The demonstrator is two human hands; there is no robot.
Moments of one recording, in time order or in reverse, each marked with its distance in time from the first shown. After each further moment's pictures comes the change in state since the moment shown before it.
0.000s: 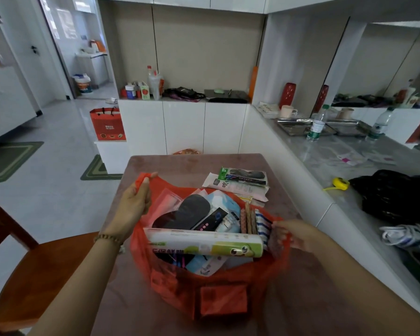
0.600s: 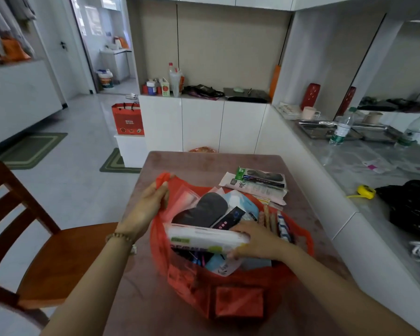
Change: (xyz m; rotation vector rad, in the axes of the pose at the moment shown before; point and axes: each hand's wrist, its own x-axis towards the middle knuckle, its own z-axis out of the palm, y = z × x) left_hand -0.006 -0.006 -0.018 -0.011 -0.050 -0.079; right_hand -0.009 -0.013 0.110 -1.106 -0.263 -0.673
